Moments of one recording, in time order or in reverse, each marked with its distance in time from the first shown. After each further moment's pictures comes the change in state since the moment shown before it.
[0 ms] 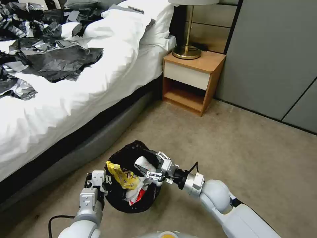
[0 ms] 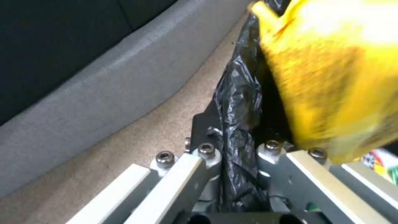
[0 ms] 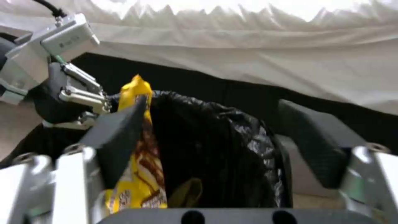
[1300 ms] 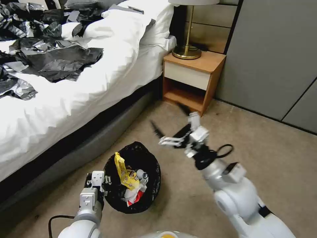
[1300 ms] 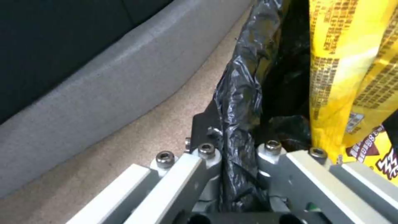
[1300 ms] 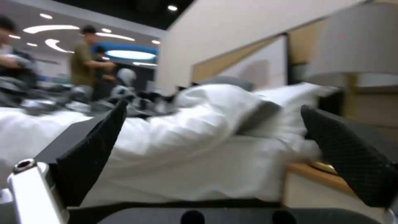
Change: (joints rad) left arm -0.008 0.007 -0.010 0.018 -0.002 0.001 0.002; right arm -0.217 0.098 0.298 0.432 -0.003 -0.025 0.343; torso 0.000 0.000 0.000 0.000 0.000
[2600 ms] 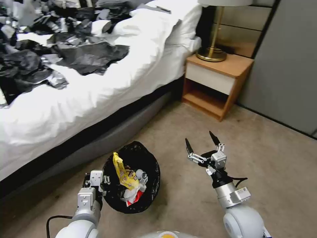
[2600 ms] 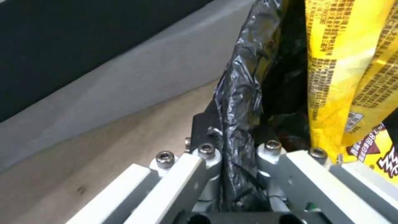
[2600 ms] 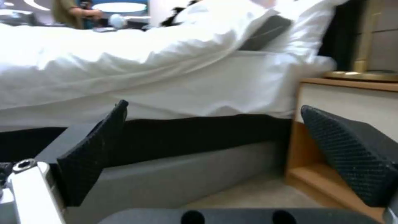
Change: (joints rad) left arm 0.013 0.010 -0.008 -0.017 -0.025 0.008 -0.003; right arm -0.184 0.074 0.103 -0.228 -0.050 0.131 0.071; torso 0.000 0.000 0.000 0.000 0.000
